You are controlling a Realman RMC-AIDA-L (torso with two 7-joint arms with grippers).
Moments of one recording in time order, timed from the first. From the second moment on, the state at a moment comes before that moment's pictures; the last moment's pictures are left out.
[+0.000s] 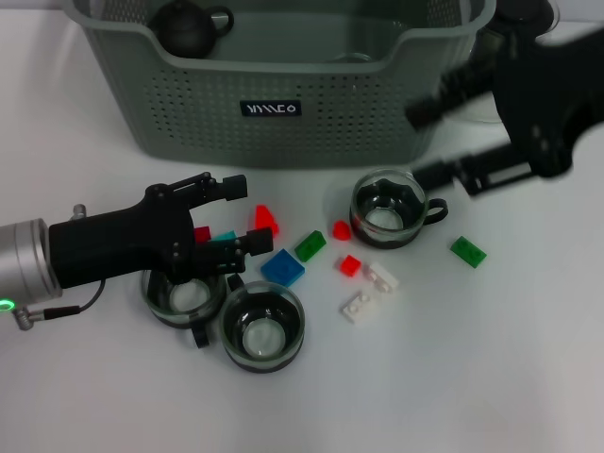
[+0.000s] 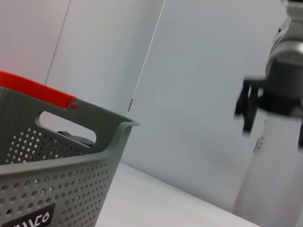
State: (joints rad) left arm -0.46 -2.11 0.36 0.47 2.15 1.79 -1.16; right arm 0.68 2.01 -0.99 -1.34 -1.99 -1.97 1.91
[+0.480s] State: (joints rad) left arm -0.47 -2.11 0.39 0.47 2.15 1.78 -1.13; right arm 0.79 2.10 -1.12 -1.29 -2.43 -1.92 1.92
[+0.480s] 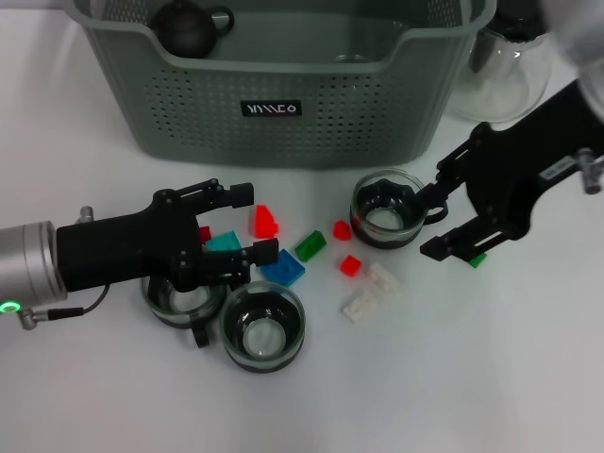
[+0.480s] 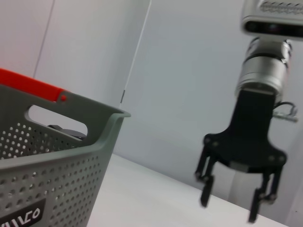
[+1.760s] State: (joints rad) left arm -0.46 -2.12 0.38 0.46 2.14 1.77 -1.14; right arm 0.88 2.11 -1.71 -0.99 -2.59 -1.39 1.91
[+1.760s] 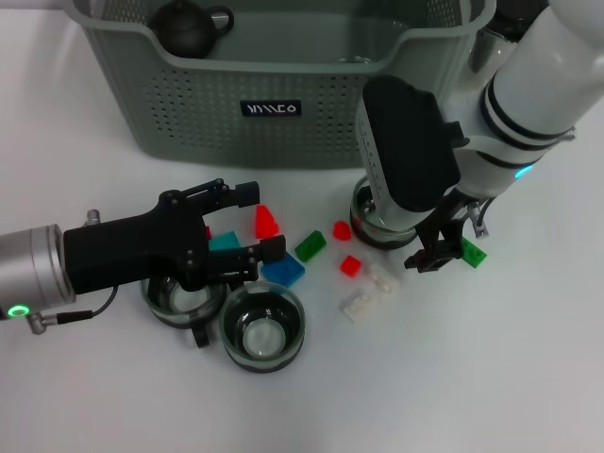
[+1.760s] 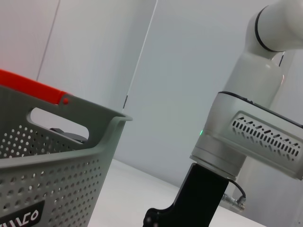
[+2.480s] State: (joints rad) left arm -0.46 -2.12 0.38 0.45 2.14 1.76 -1.14; right arm 0.89 2.10 -1.72 -0.94 -2.55 -1.38 1.93
